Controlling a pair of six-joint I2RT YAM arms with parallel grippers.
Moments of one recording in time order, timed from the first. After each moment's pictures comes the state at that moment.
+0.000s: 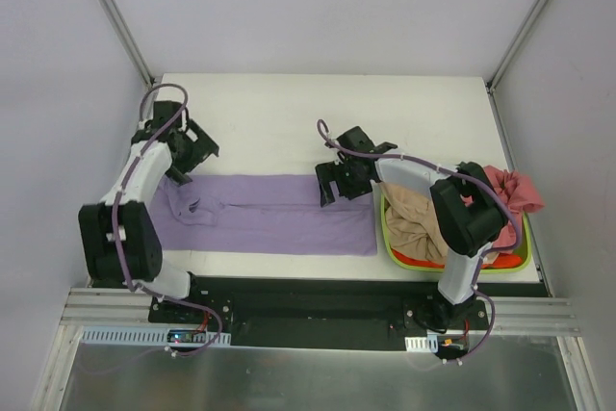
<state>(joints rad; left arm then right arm) 0.11 1.40 1.06 -0.72 -0.02 -0.77 0.62 1.84 1.21 -0.50 -0.24 0.25</state>
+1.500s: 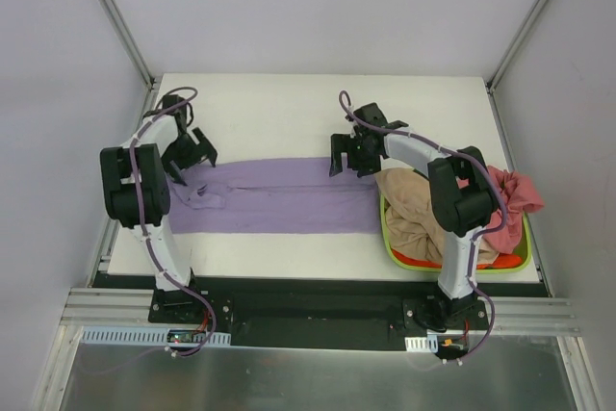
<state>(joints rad) 0.10 1.97 1.43 -0.81 -0.02 -0.57 0.45 1.99 1.41 -0.53 -0.22 0.33</state>
